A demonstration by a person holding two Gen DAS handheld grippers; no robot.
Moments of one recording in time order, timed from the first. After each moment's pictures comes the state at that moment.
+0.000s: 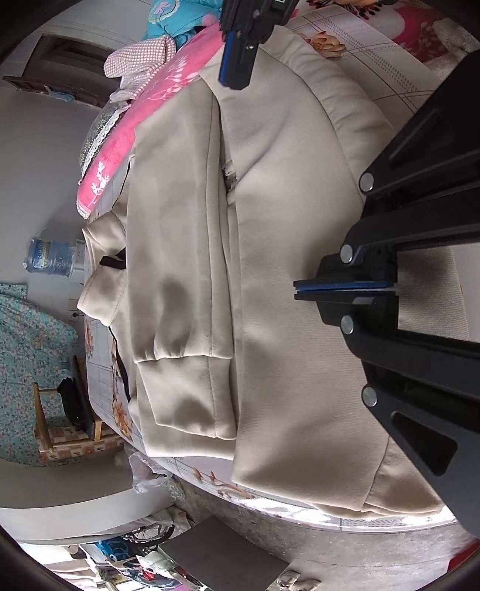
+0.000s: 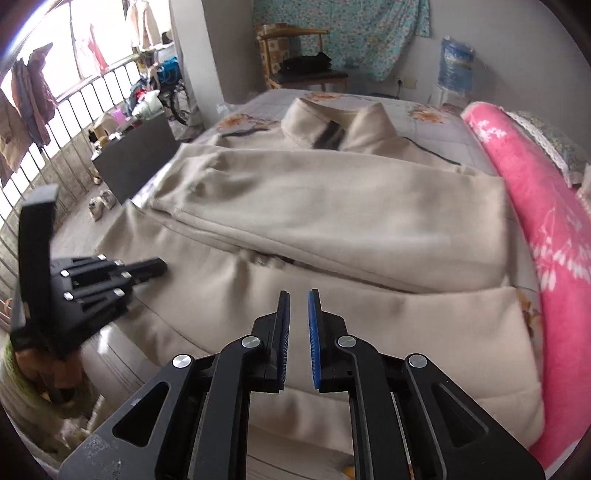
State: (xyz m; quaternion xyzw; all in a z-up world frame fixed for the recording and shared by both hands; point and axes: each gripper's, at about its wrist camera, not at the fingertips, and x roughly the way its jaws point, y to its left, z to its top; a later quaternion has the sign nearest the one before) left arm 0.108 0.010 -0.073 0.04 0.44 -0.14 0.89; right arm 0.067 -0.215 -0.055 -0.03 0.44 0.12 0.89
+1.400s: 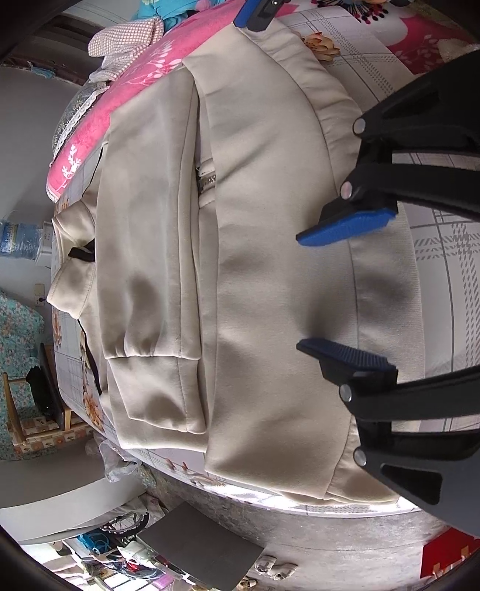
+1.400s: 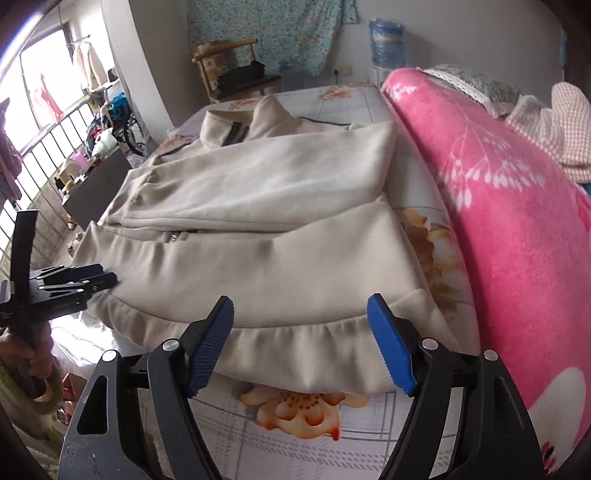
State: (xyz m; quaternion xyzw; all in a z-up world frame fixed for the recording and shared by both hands) left arm 0.101 -0.002 -0.065 0.06 0.51 -0.10 0.85; right arm 0.020 -0.303 -0.055 0.06 0.43 0.06 0.90
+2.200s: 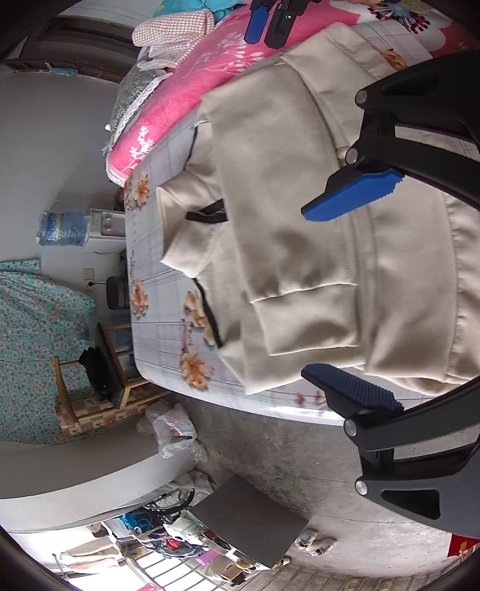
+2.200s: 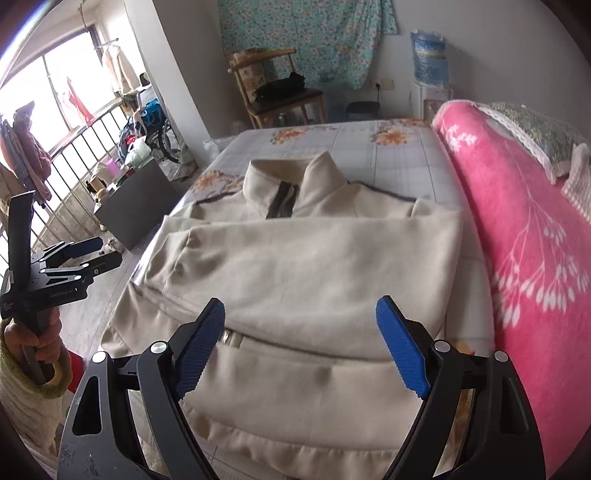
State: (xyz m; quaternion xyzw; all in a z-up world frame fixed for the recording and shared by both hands) left arm 0.182 0.020 0.052 0.07 0.43 -0.08 0.90; right arm 0.123 -0.280 0.019 0.06 0.41 0.13 0.90
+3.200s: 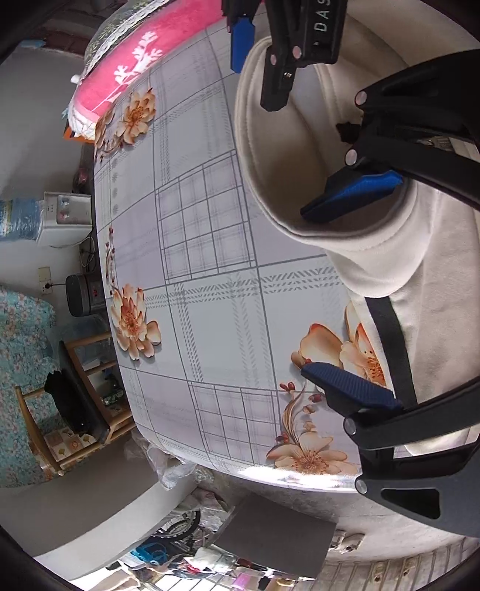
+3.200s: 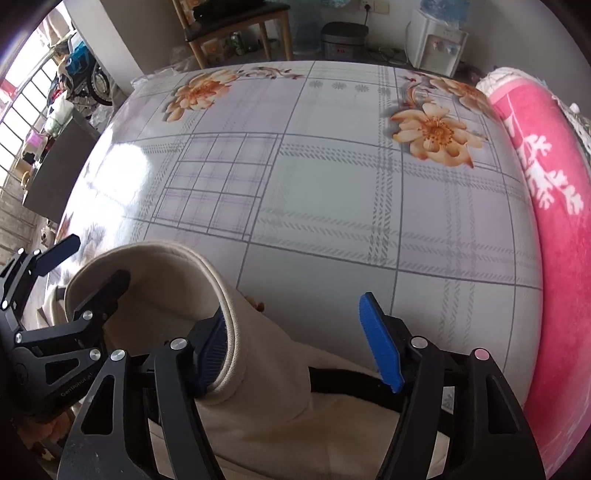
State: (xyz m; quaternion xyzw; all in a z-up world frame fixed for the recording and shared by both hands) left arm 0.450 -0.068 -0.049 0.13 0.50 -0.06 0.85; right arm 0.437 -0.249 -0.076 0.00 0.58 0.07 0.81
